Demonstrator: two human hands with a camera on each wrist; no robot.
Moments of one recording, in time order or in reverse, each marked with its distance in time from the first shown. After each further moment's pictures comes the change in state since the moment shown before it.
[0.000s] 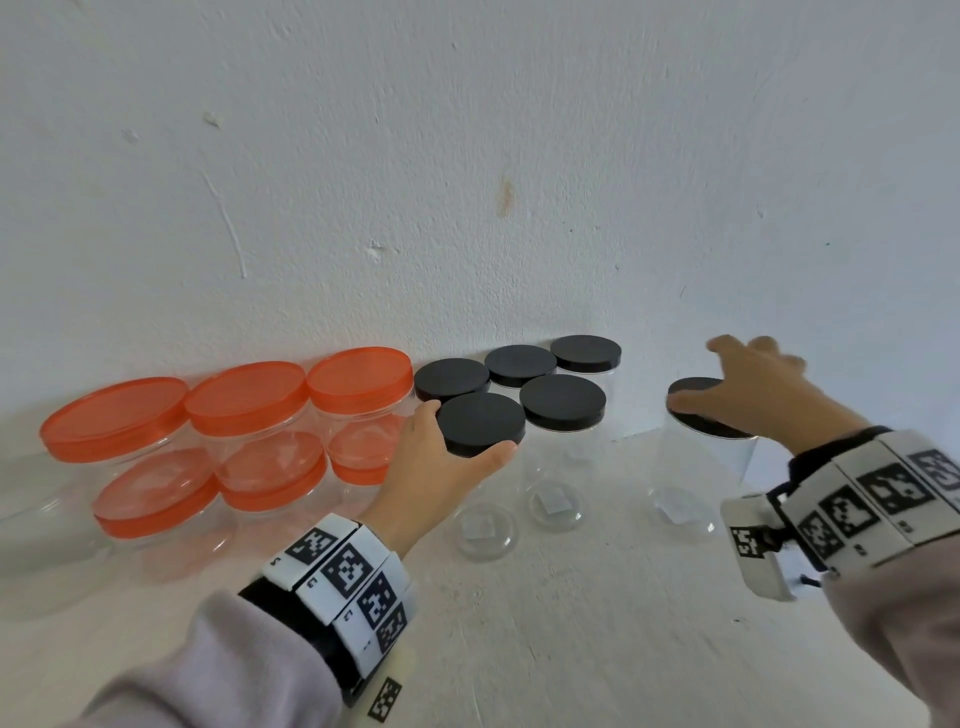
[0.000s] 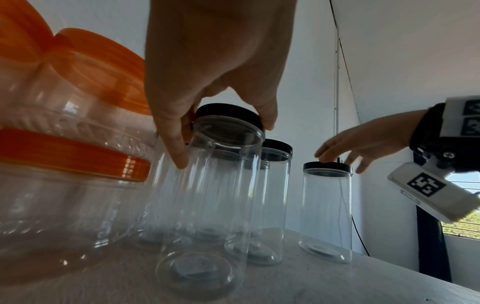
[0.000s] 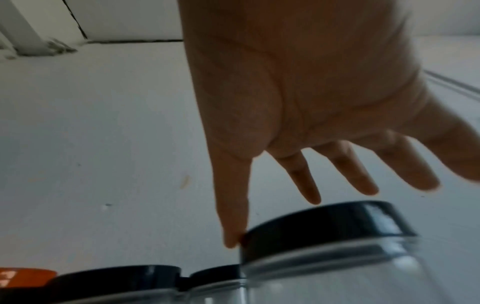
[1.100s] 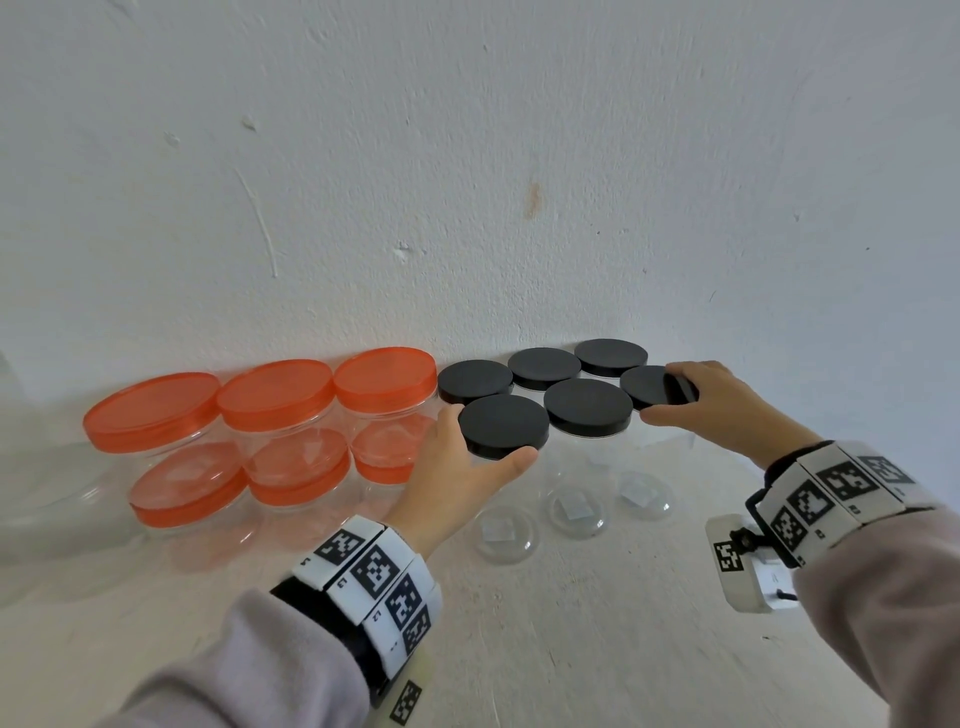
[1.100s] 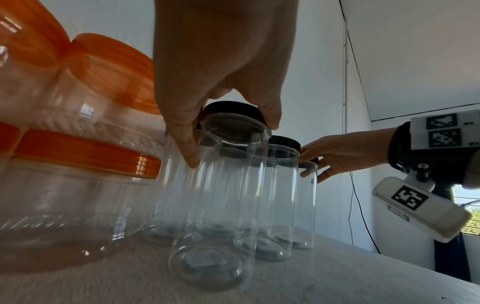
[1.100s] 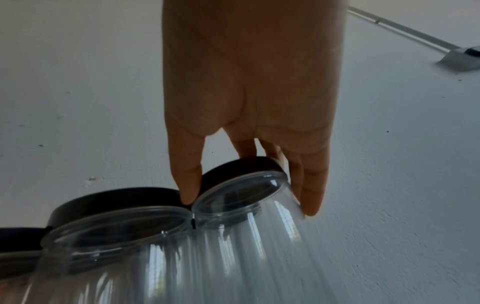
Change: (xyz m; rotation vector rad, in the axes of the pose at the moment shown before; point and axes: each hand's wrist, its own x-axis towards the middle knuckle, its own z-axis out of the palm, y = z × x) left_hand -0.003 -0.002 -0.003 -0.030 -0.047 -0.009; right_hand 0.032 -0.009 0.047 0.403 -0.096 -0.325
